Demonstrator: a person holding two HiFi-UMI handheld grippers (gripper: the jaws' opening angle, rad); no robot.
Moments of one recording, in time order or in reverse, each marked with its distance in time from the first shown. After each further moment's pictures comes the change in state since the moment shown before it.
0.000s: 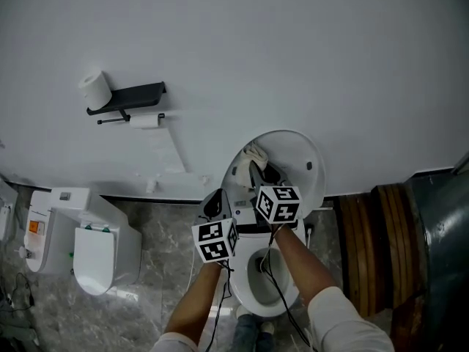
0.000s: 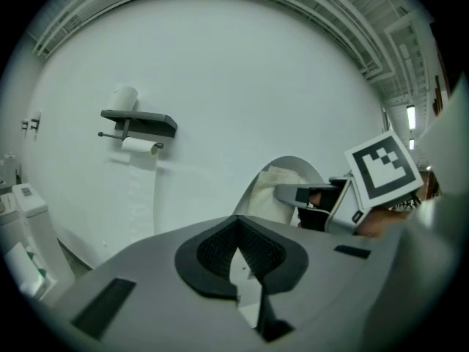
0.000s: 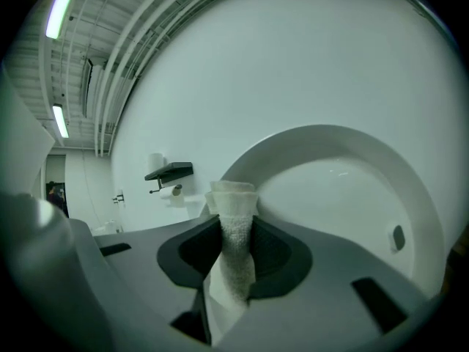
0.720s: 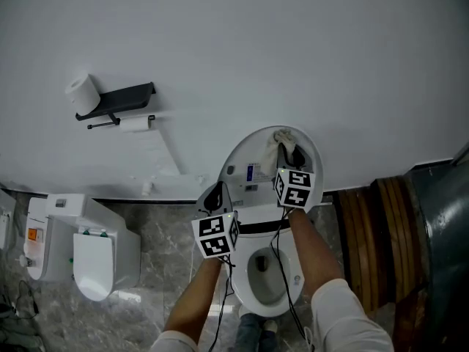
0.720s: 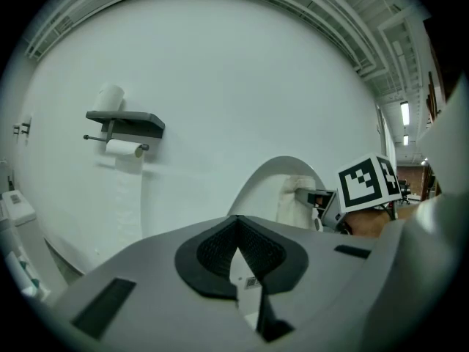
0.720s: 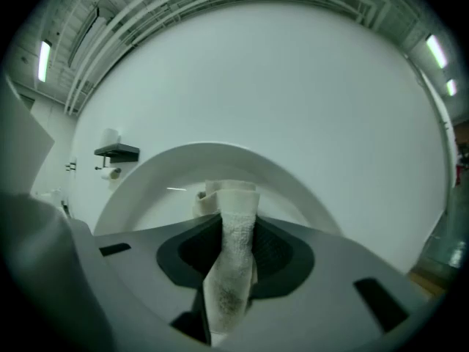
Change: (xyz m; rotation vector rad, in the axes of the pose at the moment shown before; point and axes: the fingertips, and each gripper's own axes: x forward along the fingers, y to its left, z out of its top) left arm 0.028 -0.013 0.007 0.037 -0.008 -0.035; right arm -0.004 -0.119 0.030 -0.196 -0.061 -0.339
